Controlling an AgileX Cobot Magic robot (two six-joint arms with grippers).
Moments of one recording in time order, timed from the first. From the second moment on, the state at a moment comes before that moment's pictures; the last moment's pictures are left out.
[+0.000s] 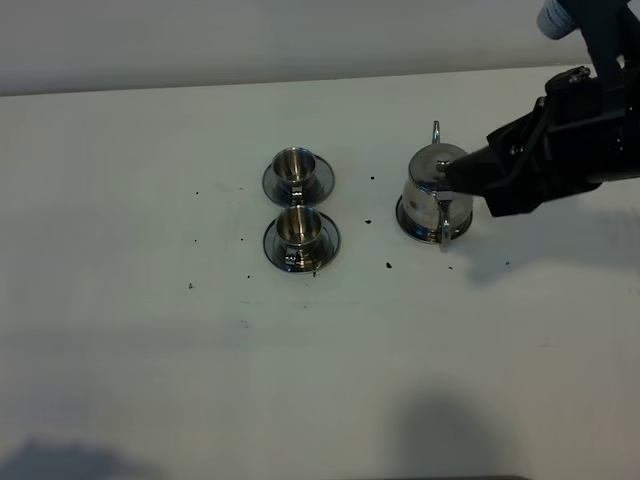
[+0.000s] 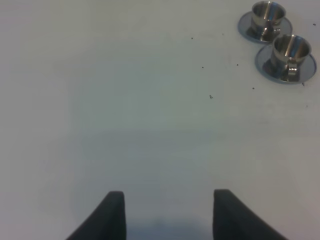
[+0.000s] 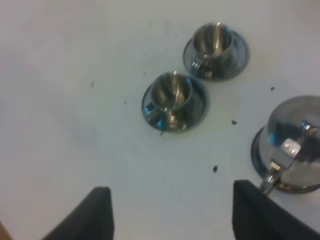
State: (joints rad) left arm 0.07 0.00 -0.51 -0.12 1.06 0.12; right arm 0.34 1.32 -1.06 0.68 0.71 -0.69
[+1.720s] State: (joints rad) left arm 0.01 0.00 -0.51 -0.12 1.06 0.12; right arm 0.36 1.93 -1.56 0.19 1.06 0.16
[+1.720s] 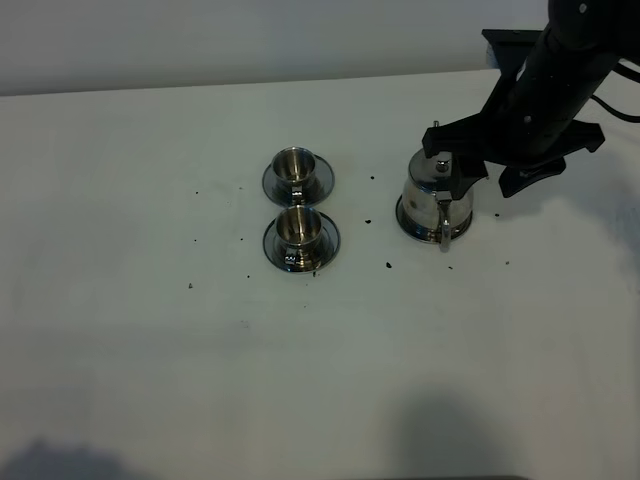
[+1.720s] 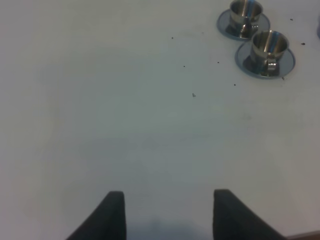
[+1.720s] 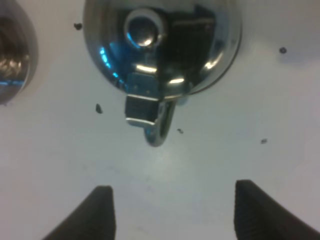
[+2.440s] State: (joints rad) left arm 0.01 0.00 -0.51 -0.12 1.06 0.13; right arm 0.44 2.01 -1.64 0.13 1.06 0.26
